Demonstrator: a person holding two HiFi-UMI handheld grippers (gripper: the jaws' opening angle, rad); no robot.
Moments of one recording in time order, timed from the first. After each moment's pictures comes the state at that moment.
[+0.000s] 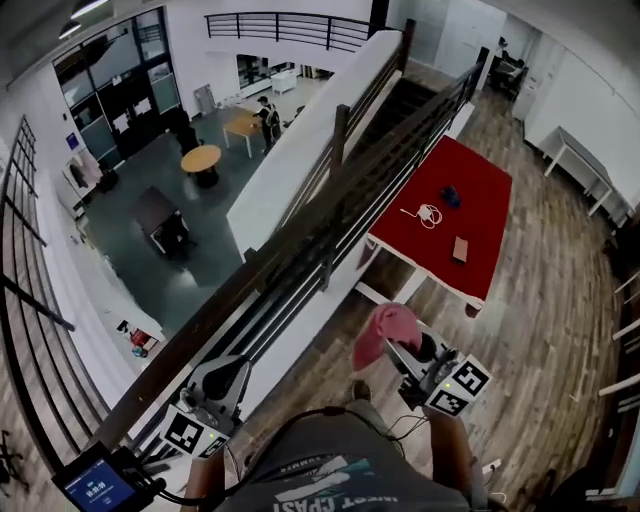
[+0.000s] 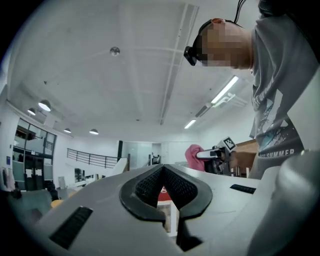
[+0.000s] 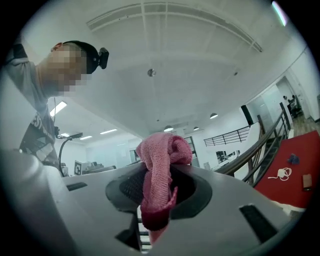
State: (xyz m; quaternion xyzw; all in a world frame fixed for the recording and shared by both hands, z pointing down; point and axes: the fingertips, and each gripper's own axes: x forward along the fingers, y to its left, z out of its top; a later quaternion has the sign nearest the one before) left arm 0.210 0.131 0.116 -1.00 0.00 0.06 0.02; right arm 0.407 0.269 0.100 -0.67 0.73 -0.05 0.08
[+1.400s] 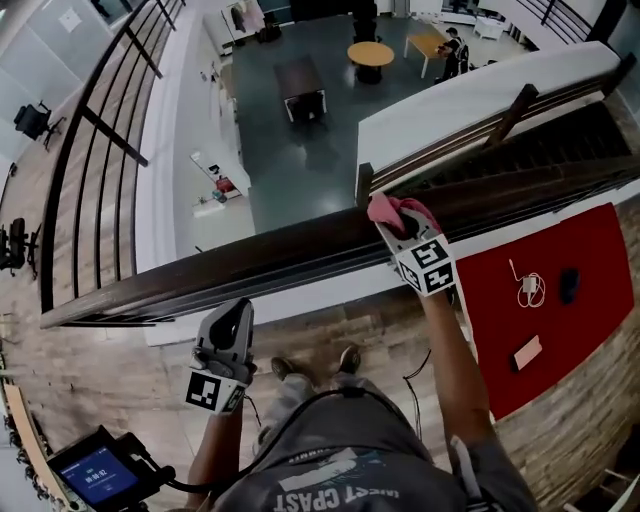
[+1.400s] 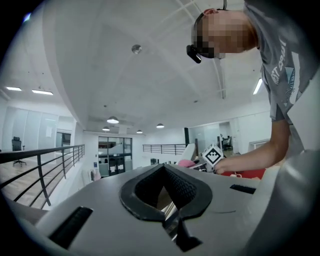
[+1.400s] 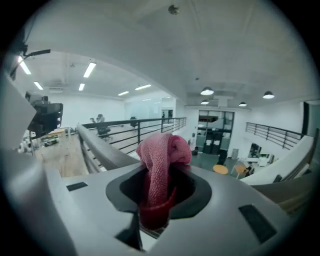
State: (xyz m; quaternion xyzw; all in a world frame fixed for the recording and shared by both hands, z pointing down) left arm 0.416 -0.006 0.202 -0.91 0.42 -0.04 0.01; right arm 0.681 -0.149 0.319 -0.47 0.86 -0.07 -0.19
